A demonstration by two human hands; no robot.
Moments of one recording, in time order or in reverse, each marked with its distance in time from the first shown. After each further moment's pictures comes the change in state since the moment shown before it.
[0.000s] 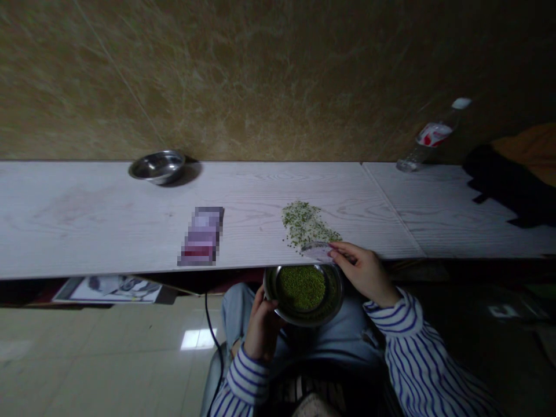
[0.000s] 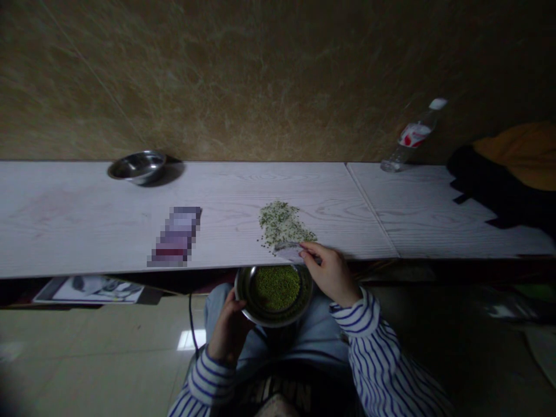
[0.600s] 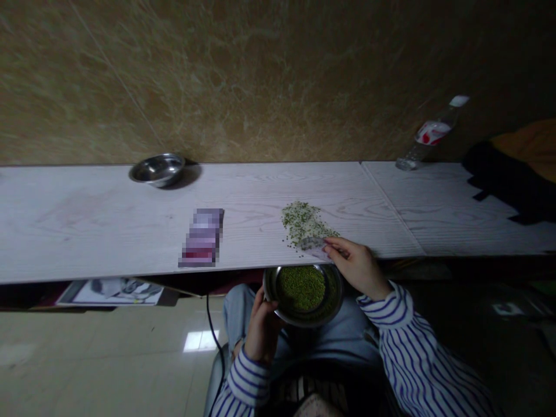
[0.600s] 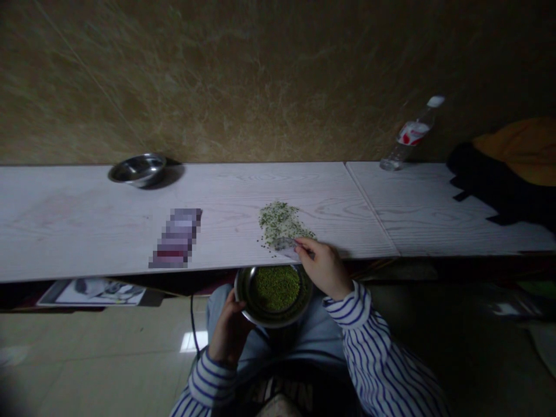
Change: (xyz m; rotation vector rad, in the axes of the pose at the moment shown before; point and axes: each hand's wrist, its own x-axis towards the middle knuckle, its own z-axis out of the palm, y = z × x) left_hand -0.003 0.004 0.000 0.028 0.003 0.011; right_hand 0.010 -0.009 0.007 -0.007 -0.005 -0.016
